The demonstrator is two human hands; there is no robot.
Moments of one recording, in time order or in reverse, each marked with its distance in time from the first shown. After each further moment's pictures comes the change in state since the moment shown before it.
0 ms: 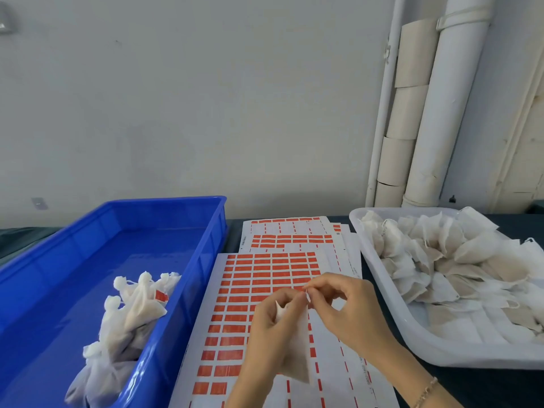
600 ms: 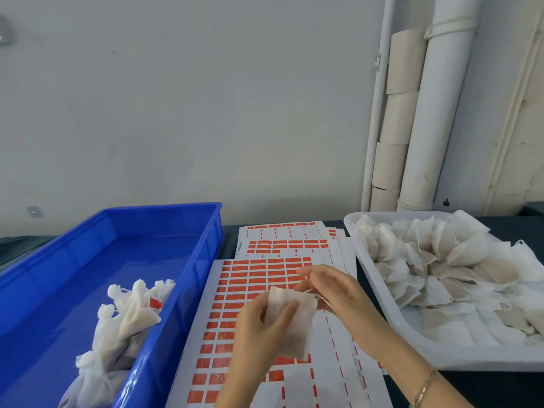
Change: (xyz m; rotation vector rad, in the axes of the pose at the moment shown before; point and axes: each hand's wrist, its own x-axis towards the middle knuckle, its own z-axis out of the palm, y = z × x) left_hand 0.011 -0.011 -0.007 0.290 0.125 0.046; right_hand 0.012 0.000 -0.012 0.458 -0.207 0.329
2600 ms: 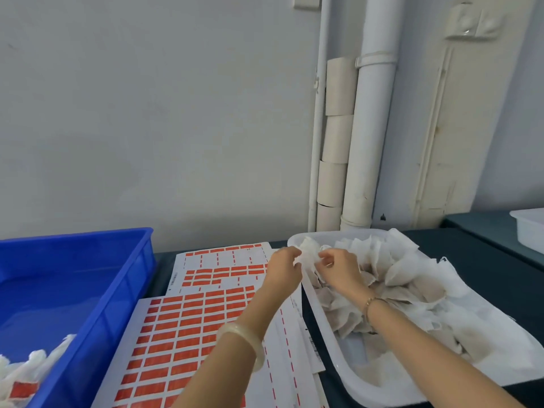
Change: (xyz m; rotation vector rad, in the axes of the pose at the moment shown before) left_hand 0.156 0.061 0.172 0.364 -0.308 0.324; right_hand 0.116 0.049 -0.159 -0.695 0.549 0.082
